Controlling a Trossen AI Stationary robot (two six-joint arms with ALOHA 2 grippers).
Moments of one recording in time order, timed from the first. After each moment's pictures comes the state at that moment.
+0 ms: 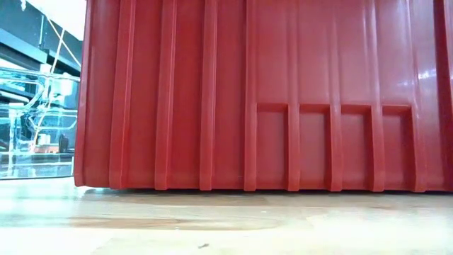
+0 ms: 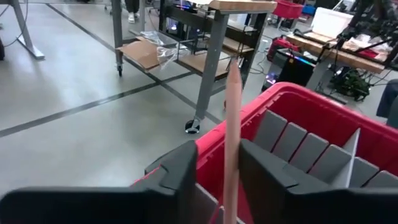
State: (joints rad) left arm 0.66 1.44 1.11 0.10 -0.03 -0.17; right arm -0.10 1.67 2.34 -0.65 -0.03 -0.03
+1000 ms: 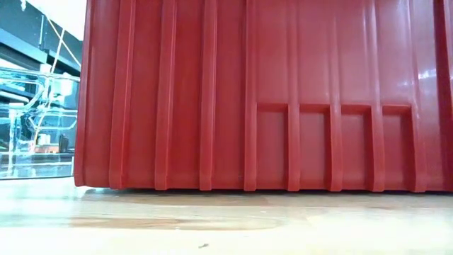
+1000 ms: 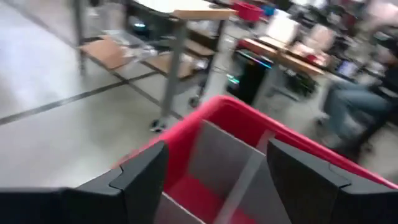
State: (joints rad) left arm 0.61 1.24 1.29 -0.29 0.05 -0.23; right arm -0.10 1.67 2.34 -0.66 -0.03 -0.05
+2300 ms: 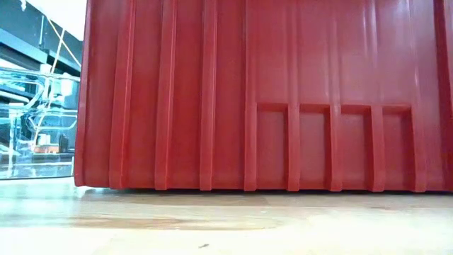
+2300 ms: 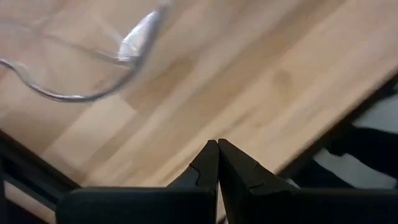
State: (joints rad) left arm -1.00 1.56 1.16 -1.02 -0.14 -1.83; right arm -0.11 1.65 2.34 -0.72 0.01 -0.10
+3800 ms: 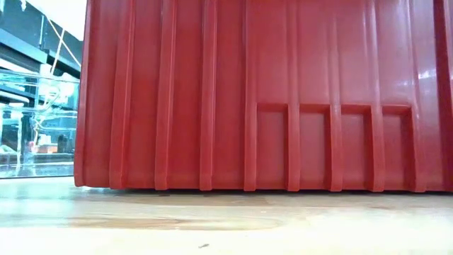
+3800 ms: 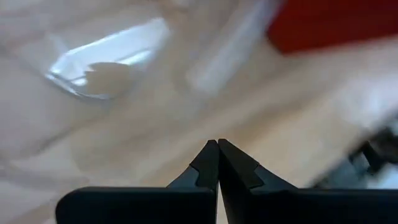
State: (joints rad) left arm -0.98 1.43 0.89 -0.74 -0.40 -2.10; right arm -0.14 1.65 2.34 -0.72 0.02 -0.11
